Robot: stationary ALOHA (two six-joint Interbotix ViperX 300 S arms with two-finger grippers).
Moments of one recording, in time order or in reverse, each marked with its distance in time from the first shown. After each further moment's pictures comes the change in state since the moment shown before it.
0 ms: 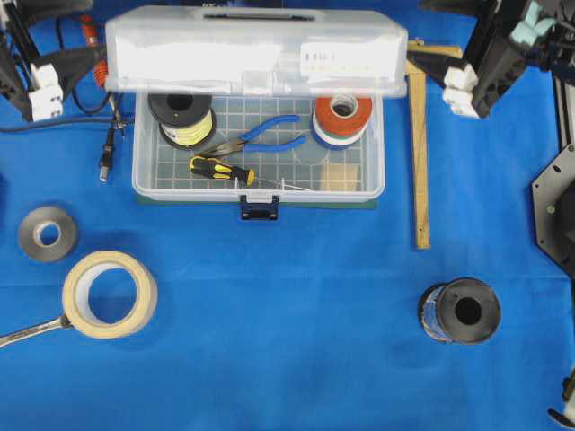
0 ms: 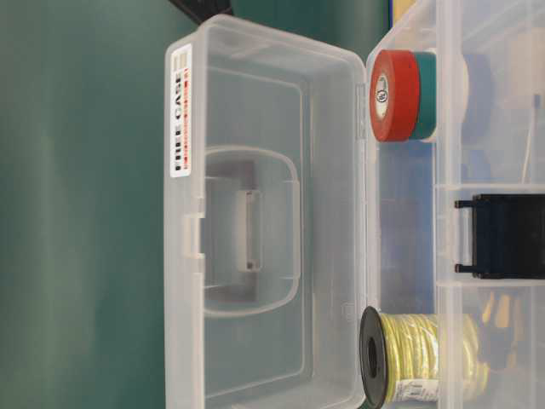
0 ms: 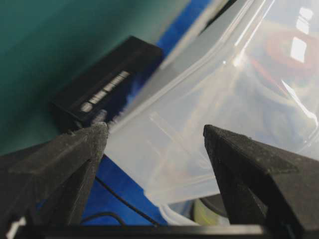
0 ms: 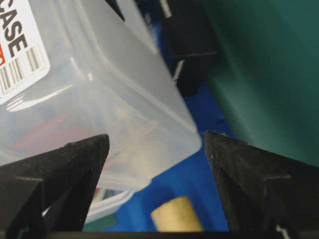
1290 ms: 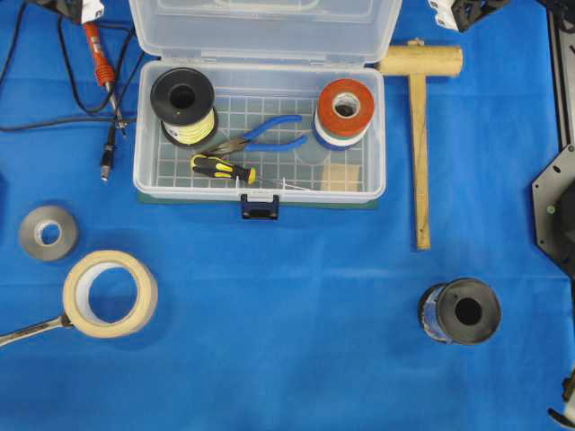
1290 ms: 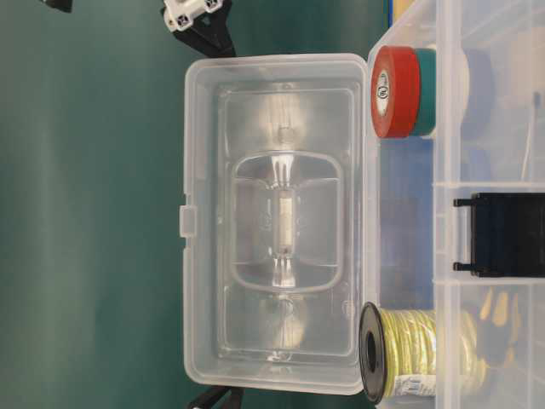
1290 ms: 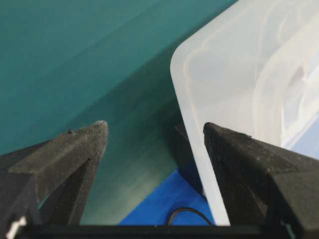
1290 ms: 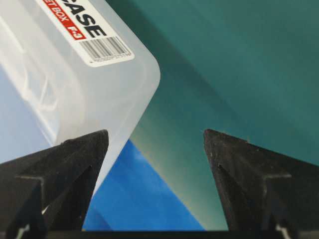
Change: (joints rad) left arm 0.261 0.383 -0.206 -0.003 -0.120 0.055; right arm -0.265 0.202 -0.124 0.003 -0.038 0.003
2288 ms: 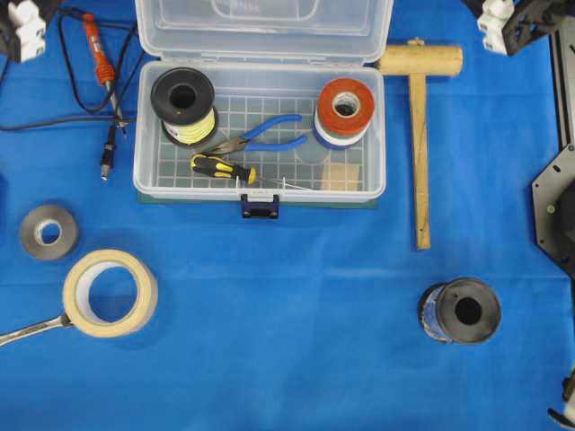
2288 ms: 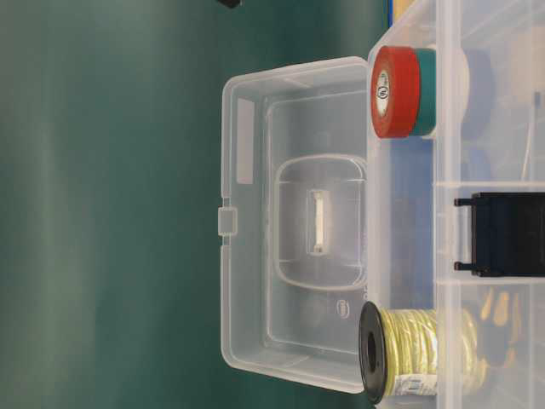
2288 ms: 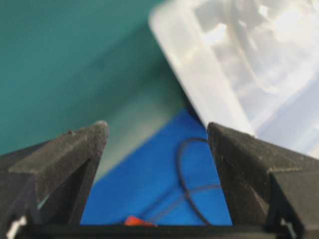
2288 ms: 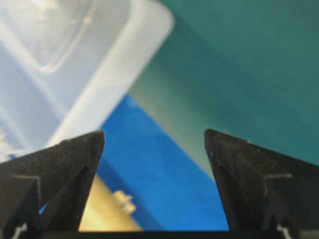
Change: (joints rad) left arm 0.029 -0.368 0.212 0.002 0.189 0.014; right arm -0.018 -0.245 0.132 0.008 0.167 0.012
